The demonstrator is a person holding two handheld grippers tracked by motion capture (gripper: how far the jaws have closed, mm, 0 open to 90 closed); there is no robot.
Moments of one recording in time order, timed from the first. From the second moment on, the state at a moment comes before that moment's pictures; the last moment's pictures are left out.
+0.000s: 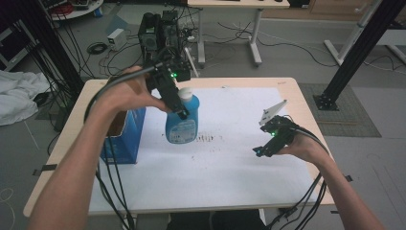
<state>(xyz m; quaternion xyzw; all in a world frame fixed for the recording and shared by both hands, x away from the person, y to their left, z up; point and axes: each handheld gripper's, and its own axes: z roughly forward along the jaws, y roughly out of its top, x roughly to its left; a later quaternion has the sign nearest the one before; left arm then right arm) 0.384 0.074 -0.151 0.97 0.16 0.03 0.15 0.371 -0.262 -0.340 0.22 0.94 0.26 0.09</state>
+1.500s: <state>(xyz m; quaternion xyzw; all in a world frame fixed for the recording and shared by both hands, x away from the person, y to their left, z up) 0.408 0.257 -0.116 0.90 0.40 0.09 0.15 0.362 -0.294 -0.328 0.24 0.95 0.20 0.10</state>
